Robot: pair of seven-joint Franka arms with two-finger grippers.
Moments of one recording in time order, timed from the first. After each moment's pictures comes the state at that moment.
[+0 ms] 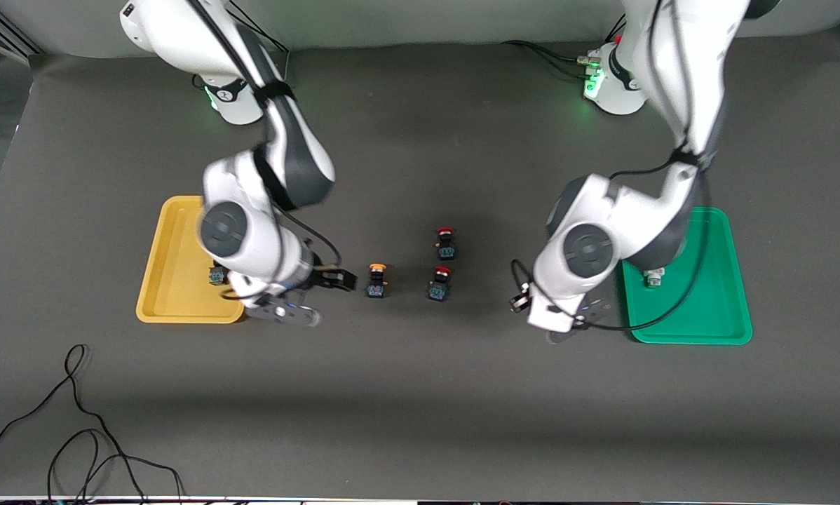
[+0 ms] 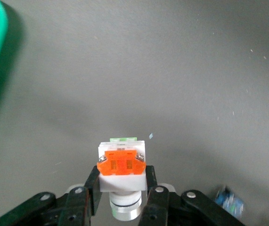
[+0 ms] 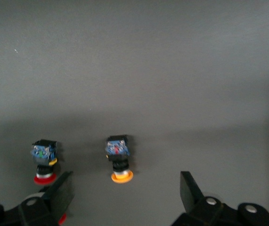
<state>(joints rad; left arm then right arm) -0.34 0.50 -0.10 -1.54 -0.02 1.96 -0.88 0.83 0.60 -0.46 -1.53 0.44 2.02 0.42</state>
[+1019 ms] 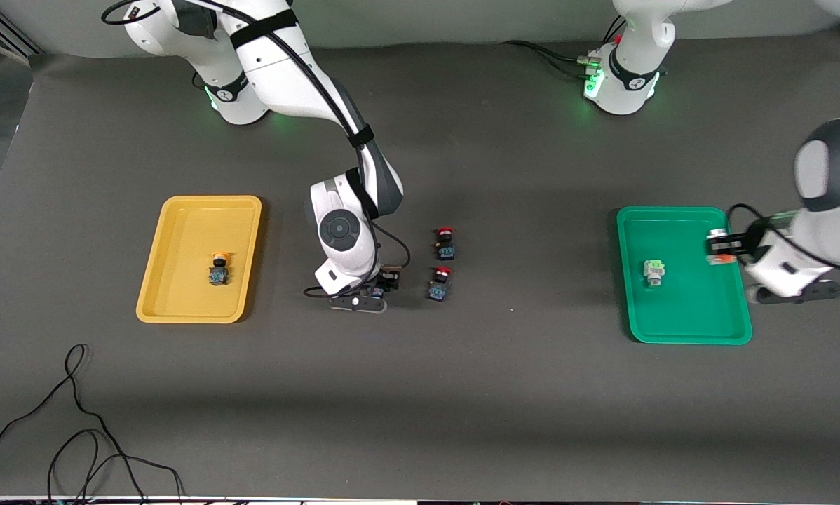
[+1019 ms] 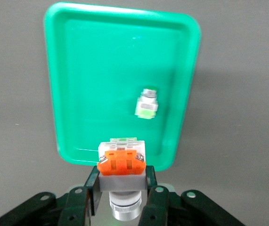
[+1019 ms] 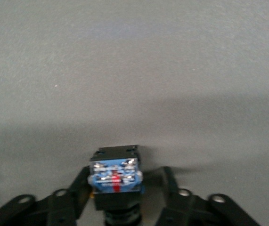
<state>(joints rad) 0.15 0.24 -0.08 -1.75 0.04 1.71 -0.01 0.99 0.79 -0.44 -1.69 0.46 2.39 0.52</state>
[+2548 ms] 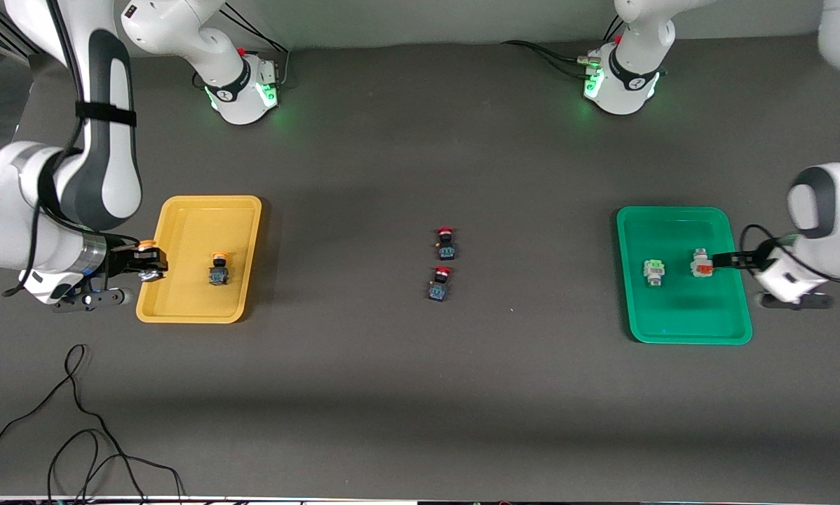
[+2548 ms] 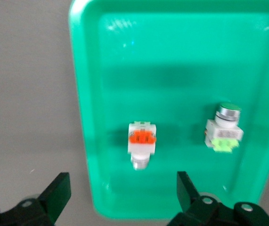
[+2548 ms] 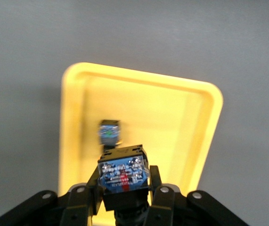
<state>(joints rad) 0.31 0.35 -0.10 -1.85 0.10 1.94 0.17 0.89 0.40 -1.05 -1.96 0.33 2.01 -0.45</state>
